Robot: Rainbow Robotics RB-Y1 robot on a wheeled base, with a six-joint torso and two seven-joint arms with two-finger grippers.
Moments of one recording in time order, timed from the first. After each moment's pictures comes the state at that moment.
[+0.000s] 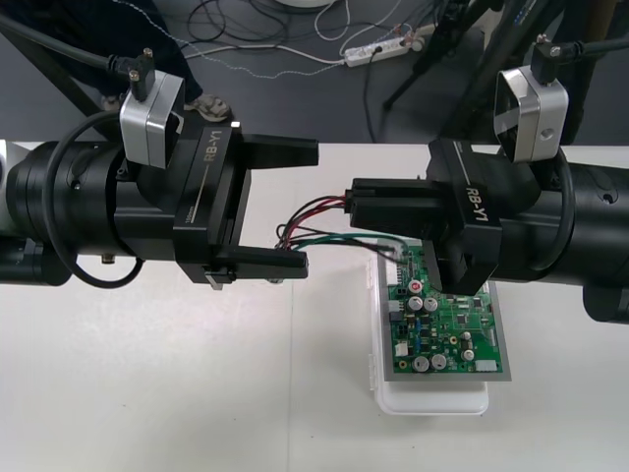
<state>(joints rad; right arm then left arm) -0.20 -0.48 0.02 -2.19 1.16 -1.14 -0.74 -0.38 0.79 -0.28 -2.03 -0.83 -0.99 0.29</state>
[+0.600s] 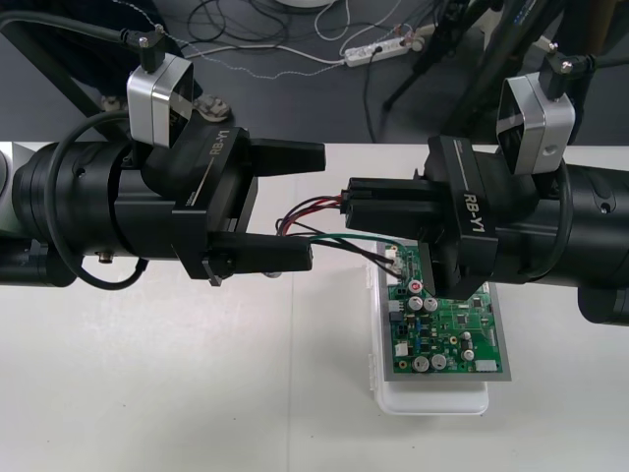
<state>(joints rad) -0.20 -0.45 0.02 -2.19 1.16 -1.15 -0.61 -0.38 0.76 -0.28 -2.03 -0.81 -0.99 0.47</state>
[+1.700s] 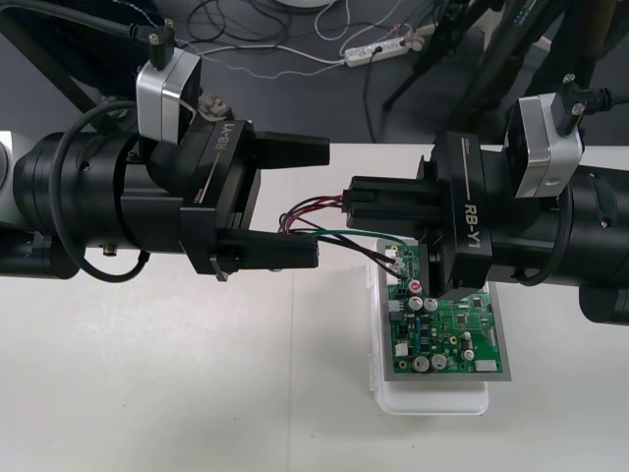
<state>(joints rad) -0.20 -0.45 0.02 -2.19 1.17 -1.15 -0.41 -0.41 0.76 -0.28 -2.03 -0.85 -0.99 0.47</state>
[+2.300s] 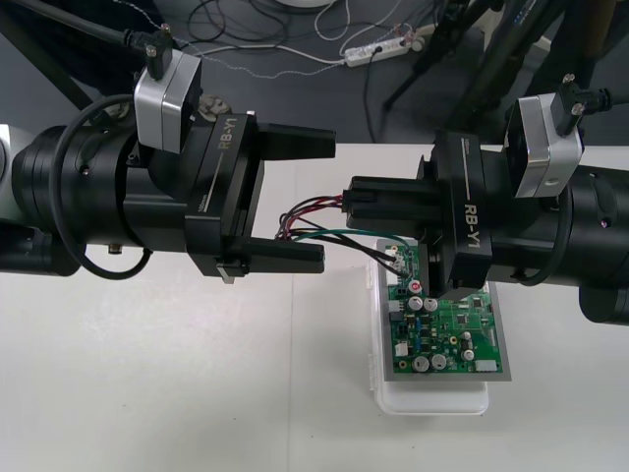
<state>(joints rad) -0.20 -0.45 0.02 -2.19 1.17 -1.15 -0.41 -0.42 0.76 -0.28 -2.05 -0.87 -0.99 0.38</state>
